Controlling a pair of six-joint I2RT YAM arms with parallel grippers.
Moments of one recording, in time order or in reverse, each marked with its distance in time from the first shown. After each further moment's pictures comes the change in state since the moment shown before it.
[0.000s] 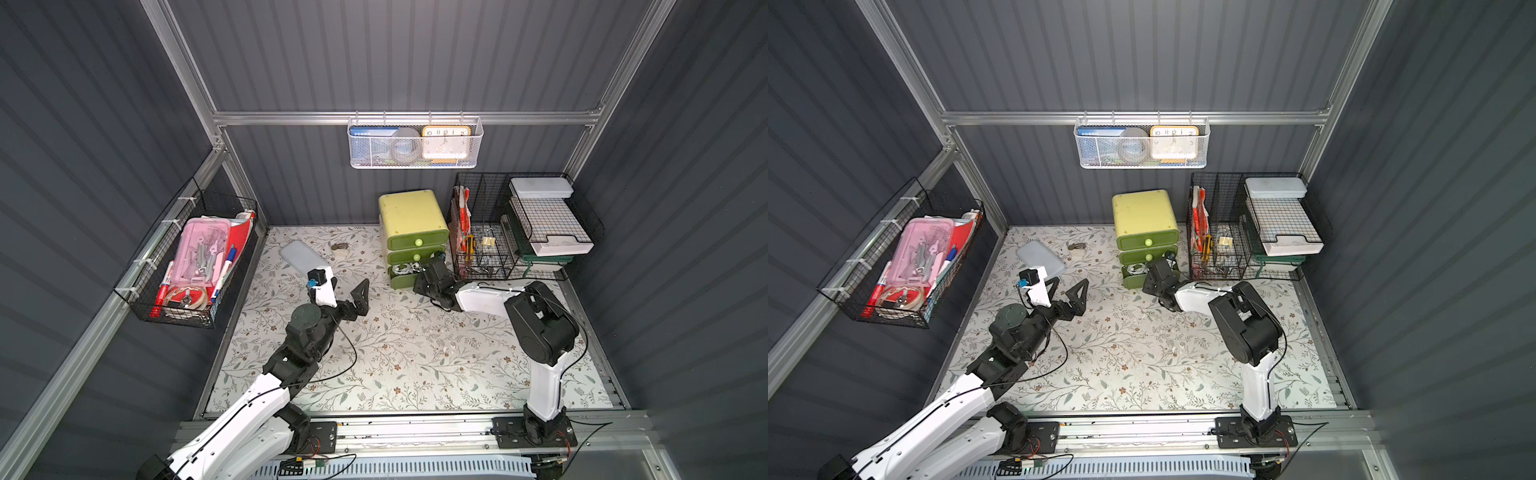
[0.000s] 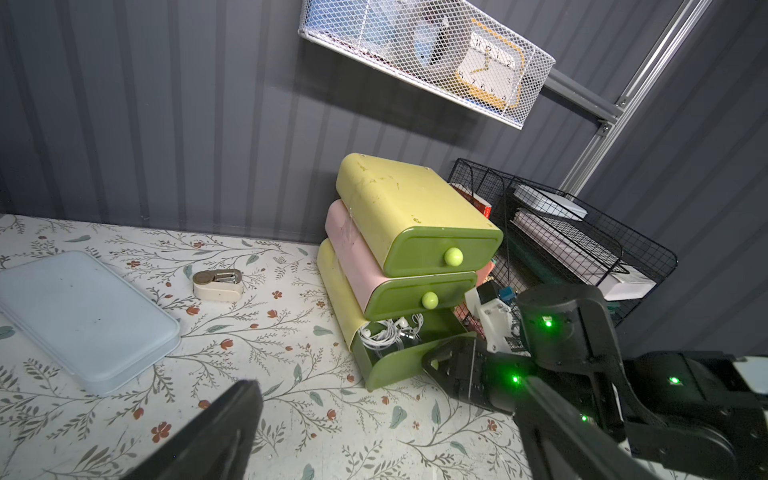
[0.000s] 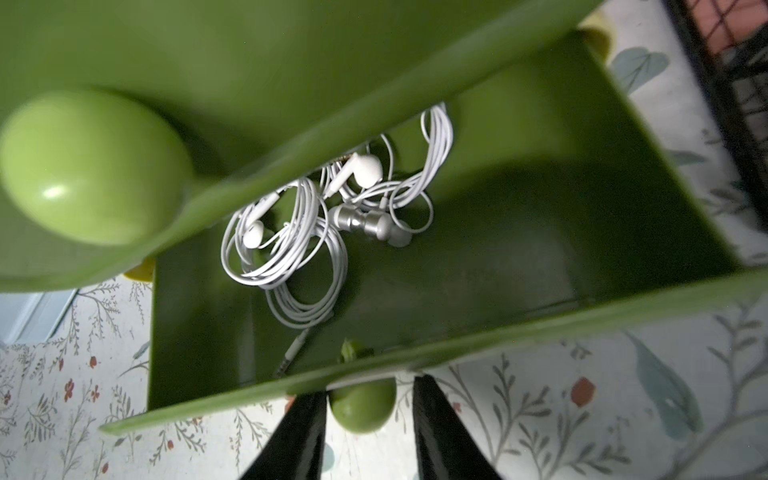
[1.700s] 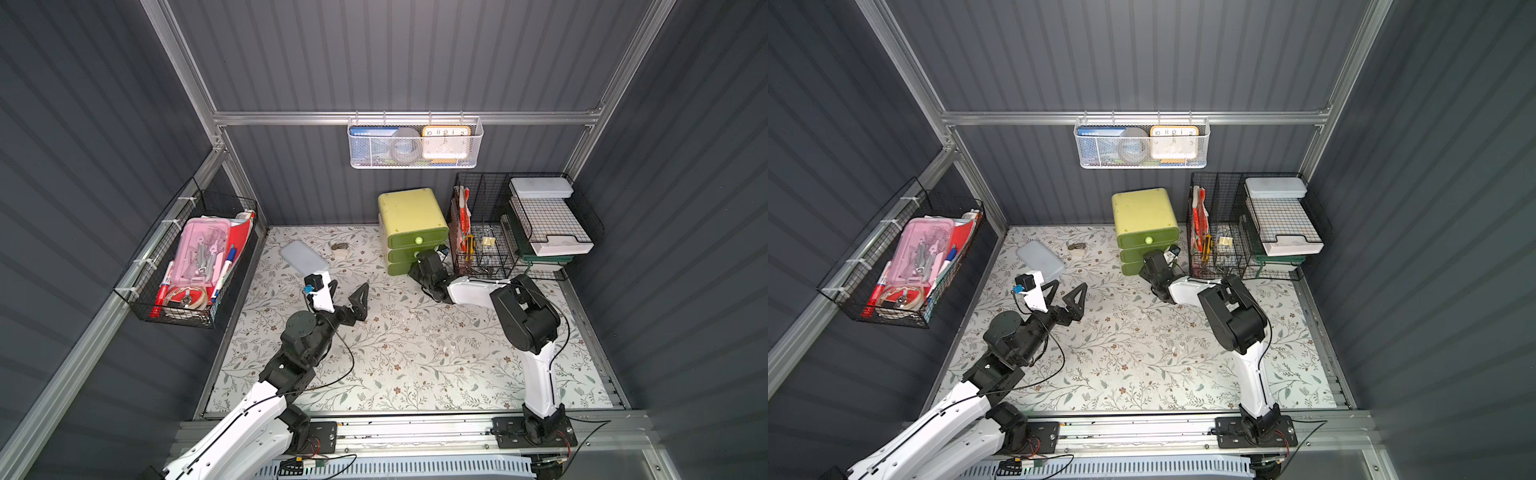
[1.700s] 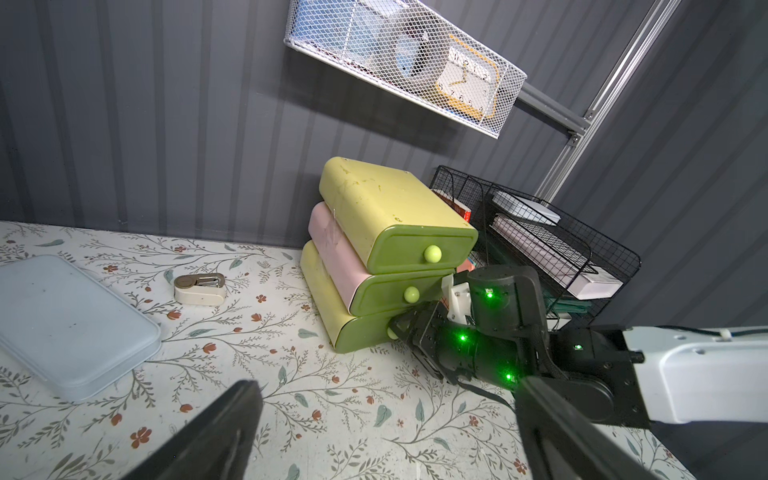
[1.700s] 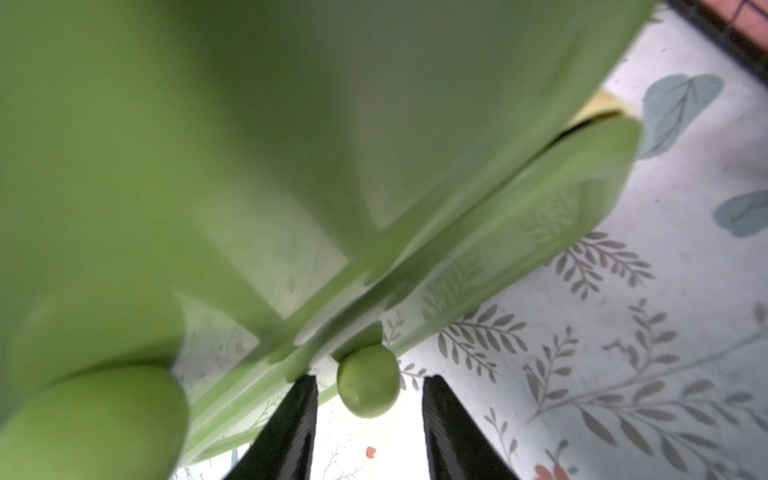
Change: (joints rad) left arm 0.000 -0.070 -0.040 0.014 0.035 -0.011; right arm -0.016 0.134 0.123 0.130 0.072 0.244
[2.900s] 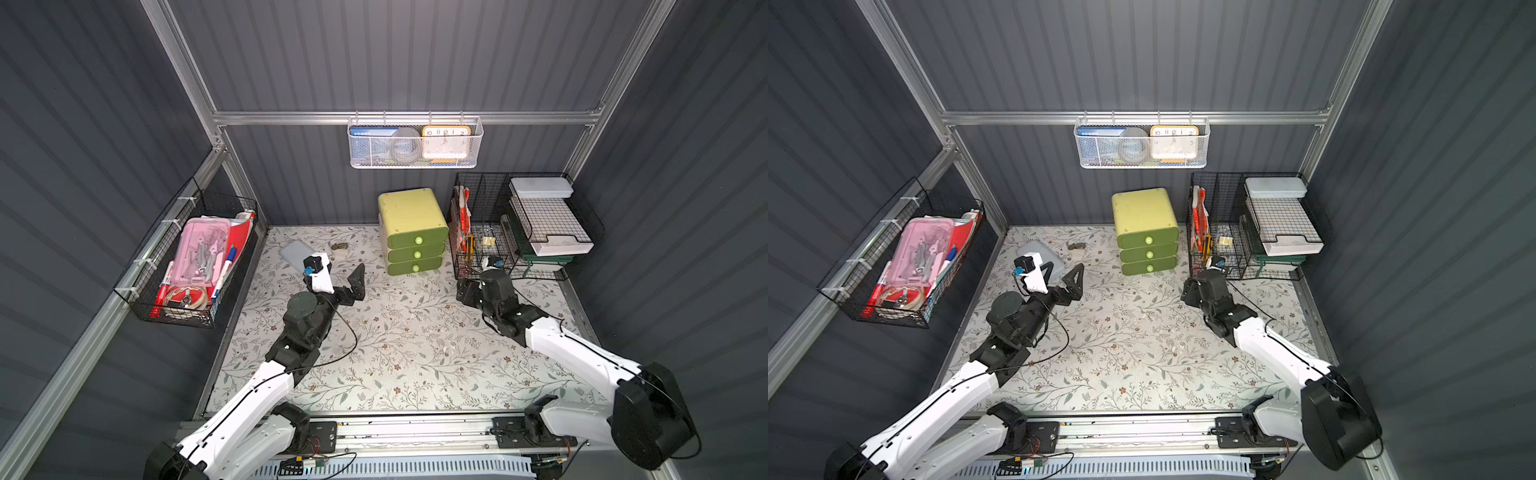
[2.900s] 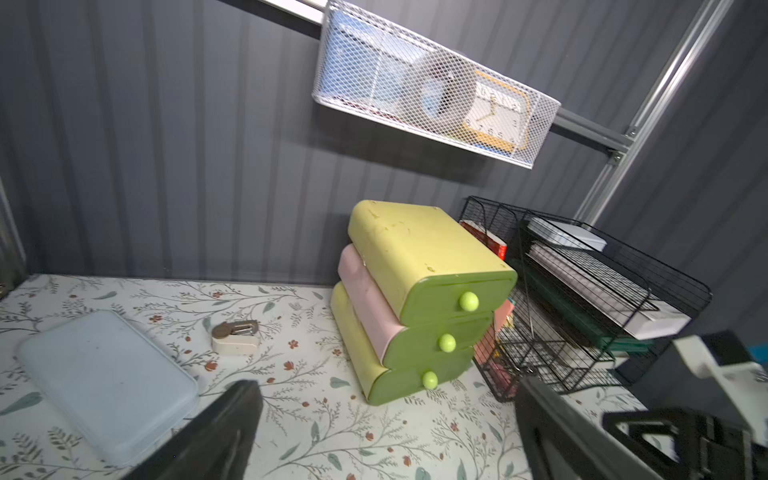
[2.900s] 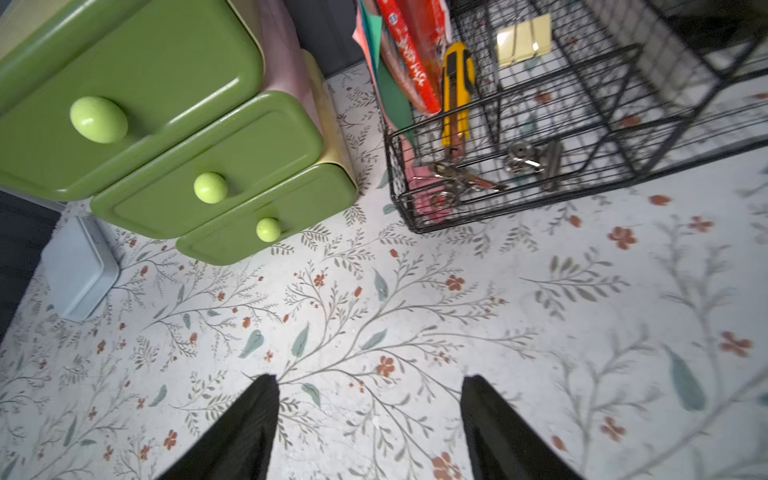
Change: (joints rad) left arm 0.106 0.176 0.112 0.112 -0.015 0.090; right arm -0.121 -0.919 -0.586 -0.310 0.010 -0.446
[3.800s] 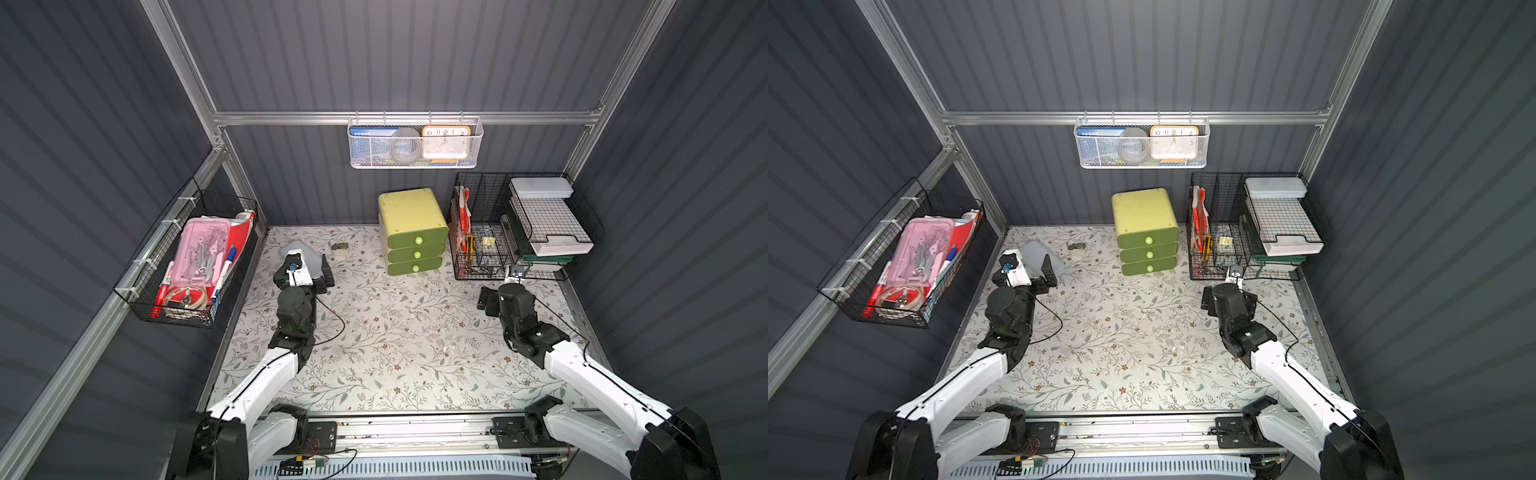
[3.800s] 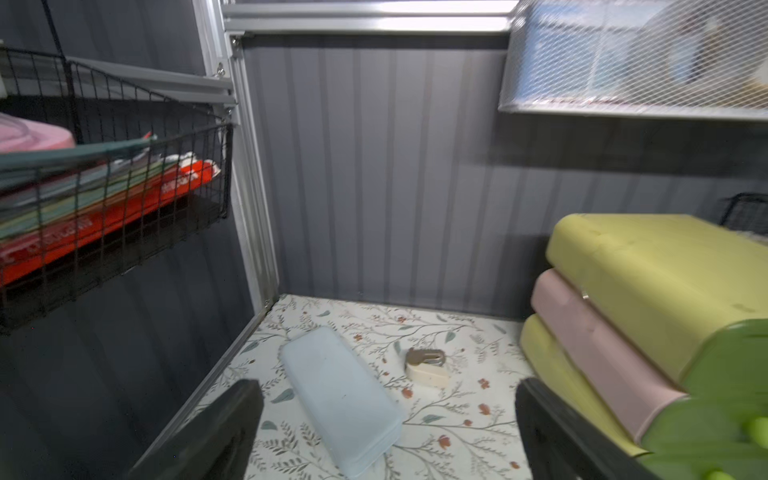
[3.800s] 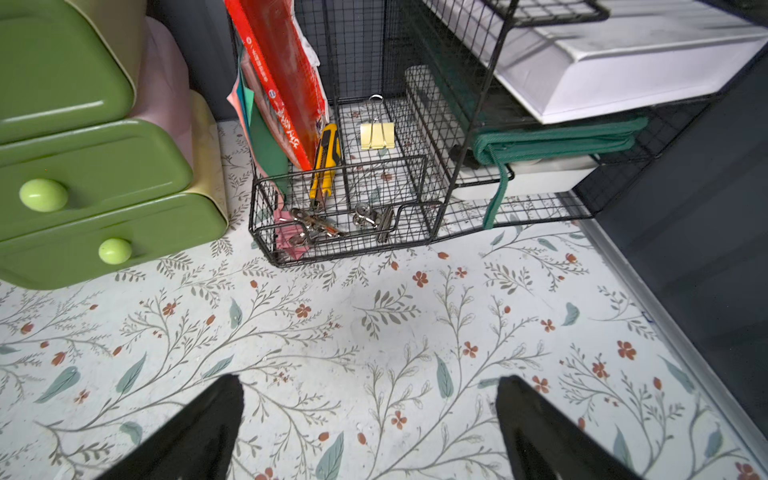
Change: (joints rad) left arm 0.286 0.234 -0.084 0.327 -0.135 0.258; right arm -0.060 -0.179 -0.132 0.019 0.273 -0.264
